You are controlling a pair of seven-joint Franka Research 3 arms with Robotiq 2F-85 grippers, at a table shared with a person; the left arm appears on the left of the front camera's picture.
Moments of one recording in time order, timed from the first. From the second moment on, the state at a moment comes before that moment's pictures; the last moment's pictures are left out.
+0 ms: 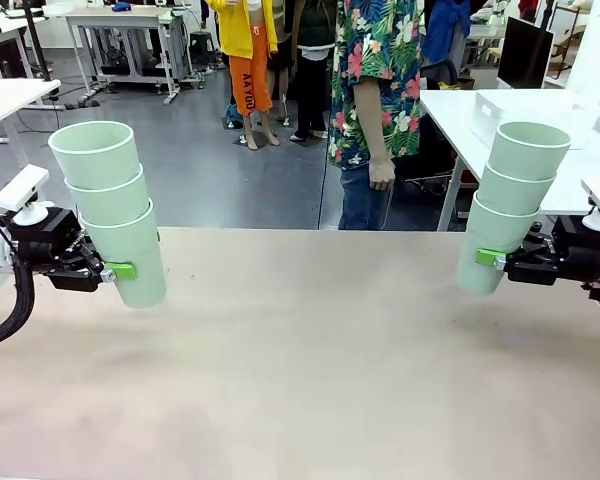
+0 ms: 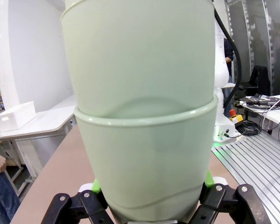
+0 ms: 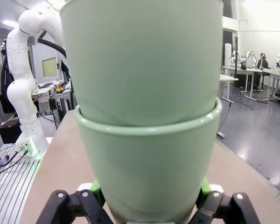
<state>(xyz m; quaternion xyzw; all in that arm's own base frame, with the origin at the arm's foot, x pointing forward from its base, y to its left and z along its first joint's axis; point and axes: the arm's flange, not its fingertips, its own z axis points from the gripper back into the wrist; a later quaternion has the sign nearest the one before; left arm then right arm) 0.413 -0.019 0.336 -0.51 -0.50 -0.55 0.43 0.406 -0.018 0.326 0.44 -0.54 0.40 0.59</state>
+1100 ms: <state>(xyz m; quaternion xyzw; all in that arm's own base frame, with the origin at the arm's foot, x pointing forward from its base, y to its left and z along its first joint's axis) 0.413 -0.019 0.336 -0.51 -0.50 -0.55 0.43 0.406 -0.018 0.326 0.44 -0.54 0.40 0.59</state>
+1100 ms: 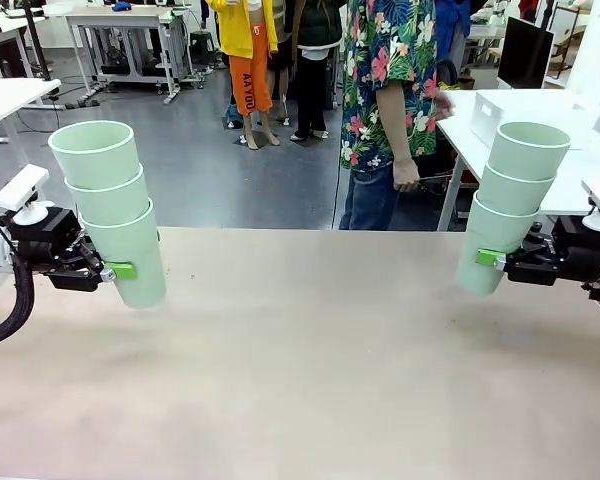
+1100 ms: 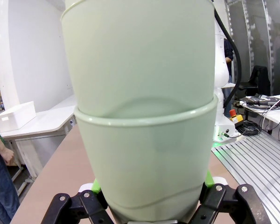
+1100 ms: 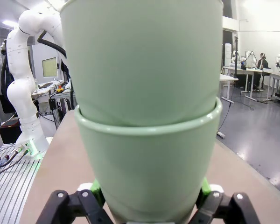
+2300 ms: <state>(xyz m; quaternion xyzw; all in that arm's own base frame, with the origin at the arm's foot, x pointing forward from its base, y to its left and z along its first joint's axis) 0.413 -0.019 0.336 -0.51 -0.50 -0.55 0.43 0.406 -0.018 0.326 0.44 -0.54 0.40 0.59</state>
